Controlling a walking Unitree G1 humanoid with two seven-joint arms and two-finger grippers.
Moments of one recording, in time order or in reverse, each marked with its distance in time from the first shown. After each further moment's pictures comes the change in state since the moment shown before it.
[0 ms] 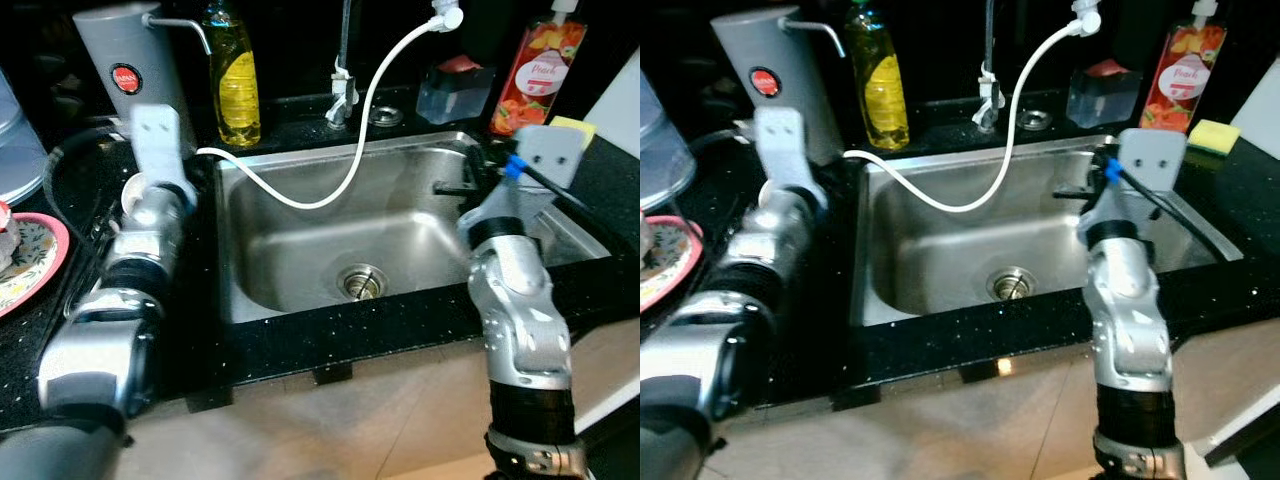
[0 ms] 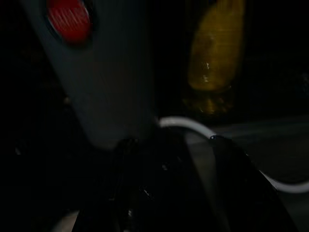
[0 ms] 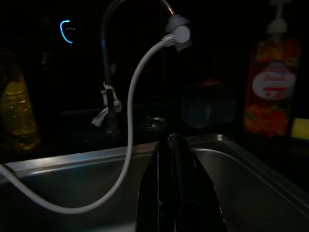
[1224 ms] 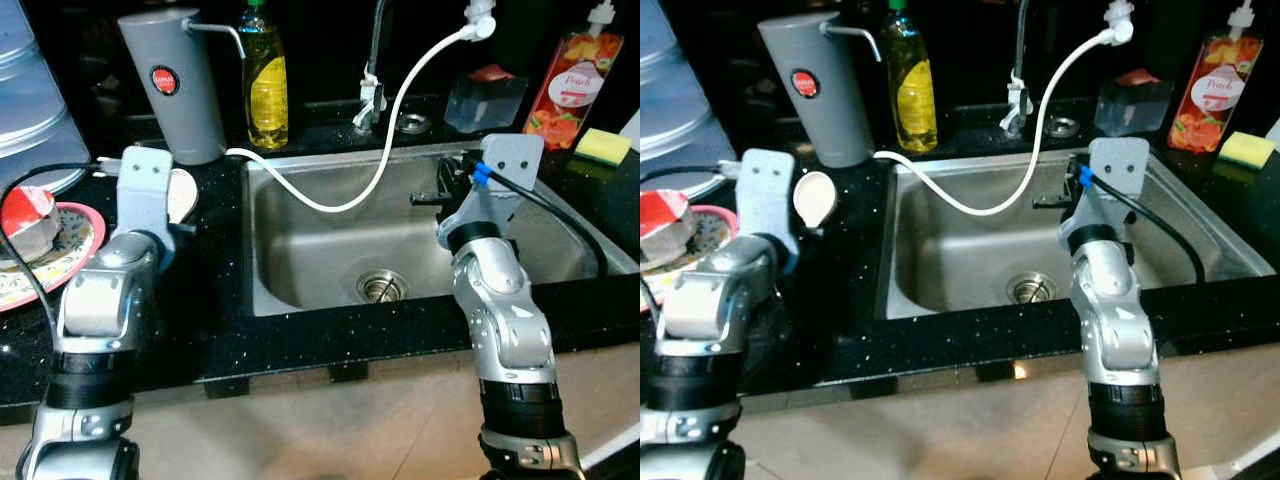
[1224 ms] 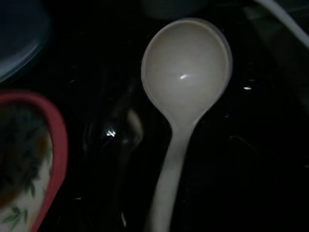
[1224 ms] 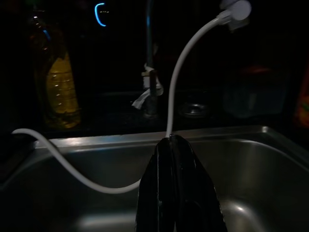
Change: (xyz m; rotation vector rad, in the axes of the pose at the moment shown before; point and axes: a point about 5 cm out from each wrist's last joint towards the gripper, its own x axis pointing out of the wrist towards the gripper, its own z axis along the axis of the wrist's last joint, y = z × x) left arm -0.082 0.004 -0.033 0.043 0.383 0.069; right arm 0.000 0.010 -0.020 -0.008 0.080 0.062
